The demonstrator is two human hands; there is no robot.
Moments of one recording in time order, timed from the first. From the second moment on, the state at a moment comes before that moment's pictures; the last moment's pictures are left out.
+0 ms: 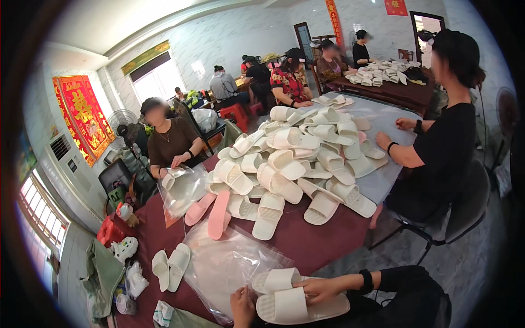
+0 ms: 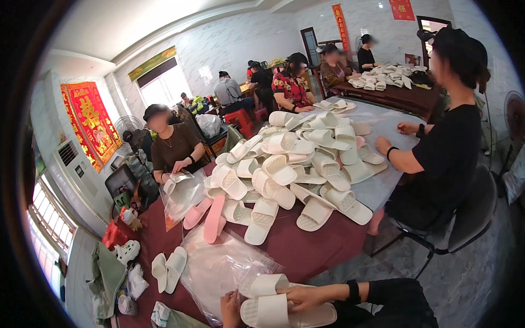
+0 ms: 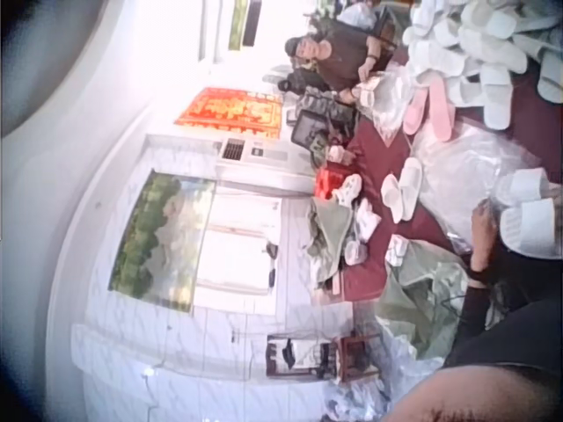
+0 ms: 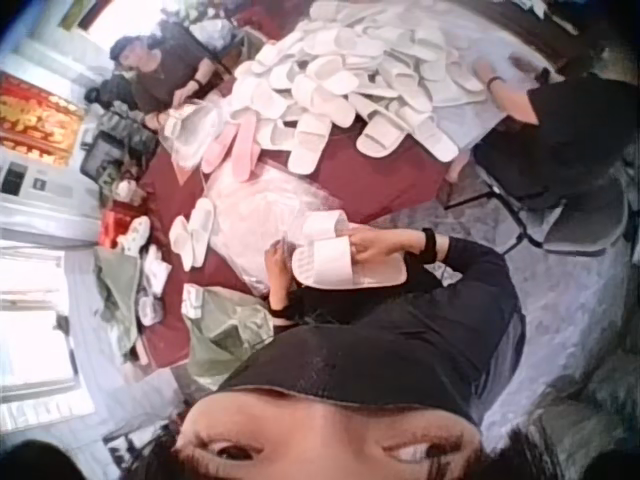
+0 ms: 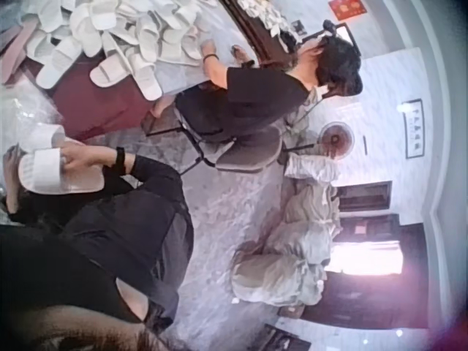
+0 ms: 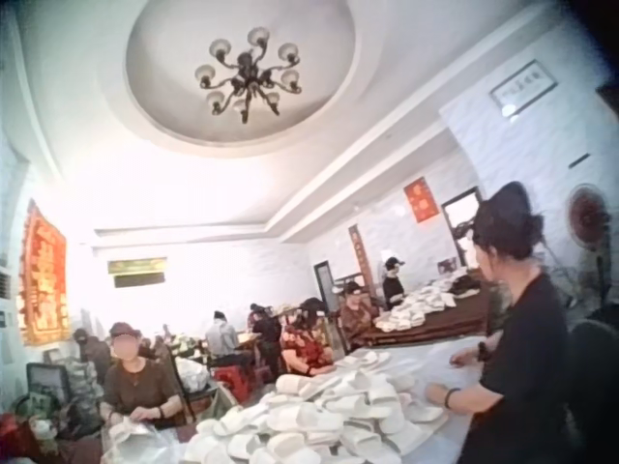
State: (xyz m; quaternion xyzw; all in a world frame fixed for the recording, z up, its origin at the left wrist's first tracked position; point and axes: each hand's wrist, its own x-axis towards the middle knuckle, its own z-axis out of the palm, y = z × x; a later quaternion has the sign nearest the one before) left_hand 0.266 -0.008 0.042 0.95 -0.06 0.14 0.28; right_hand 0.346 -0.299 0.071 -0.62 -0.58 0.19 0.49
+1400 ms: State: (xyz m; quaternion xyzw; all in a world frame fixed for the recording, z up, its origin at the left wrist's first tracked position) left_hand 0.259 -0.030 0.061 0.96 0.05 0.16 0.22; right_hand 0.328 -0.209 0.072 -0.84 -0.47 0.00 0.25
